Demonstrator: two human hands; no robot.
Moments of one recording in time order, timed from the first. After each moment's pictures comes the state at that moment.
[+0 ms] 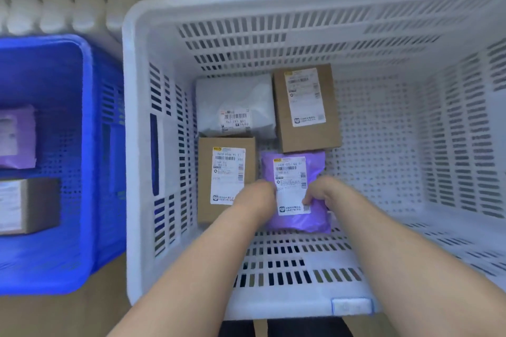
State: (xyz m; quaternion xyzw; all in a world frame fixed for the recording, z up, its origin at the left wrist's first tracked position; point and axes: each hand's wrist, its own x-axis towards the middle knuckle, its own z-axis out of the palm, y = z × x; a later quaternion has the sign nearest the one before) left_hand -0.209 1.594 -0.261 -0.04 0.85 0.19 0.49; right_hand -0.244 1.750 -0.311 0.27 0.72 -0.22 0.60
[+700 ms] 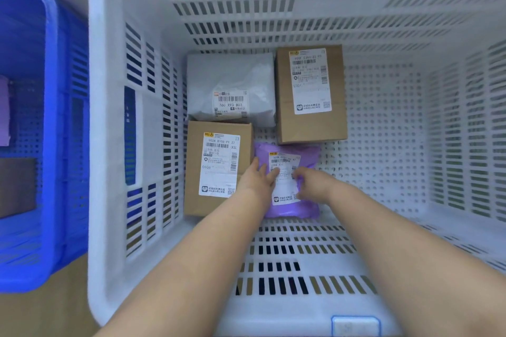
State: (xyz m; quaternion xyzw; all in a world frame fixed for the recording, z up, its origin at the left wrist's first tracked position) left_hand -0.213 1.608 -0.320 0.34 0.77 -0.24 0.49; right_hand -0.241 1.759 -0.346 -0.03 0.81 -0.12 0.57
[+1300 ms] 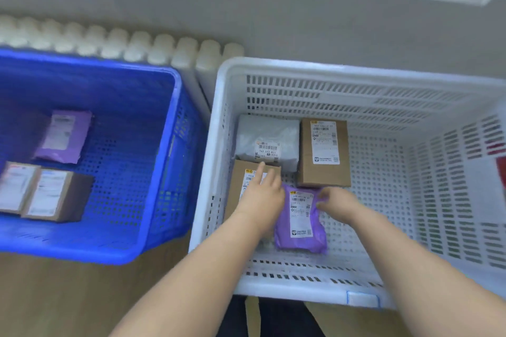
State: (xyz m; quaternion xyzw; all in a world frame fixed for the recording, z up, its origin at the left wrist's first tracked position) left_hand -0.199 1.543 -0.188 0.23 0.92 -0.14 0.28; right_hand -0.253 1.732 -0.217 0.02 0.87 -0.11 0.47
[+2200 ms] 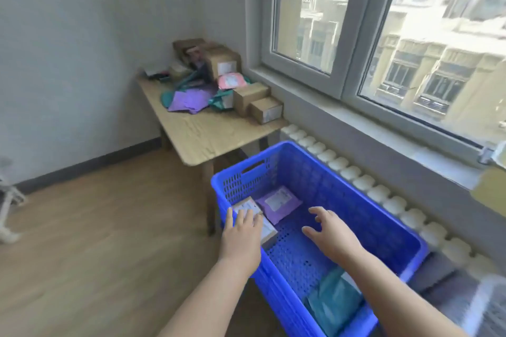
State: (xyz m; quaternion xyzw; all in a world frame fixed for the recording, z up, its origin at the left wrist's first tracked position) left_hand 0.056 1.176 -0.020 -0.42 0.90 0.01 0.05; right_hand -0.128 1.269 -0.001 -0.45 0.85 -0.16 0.22
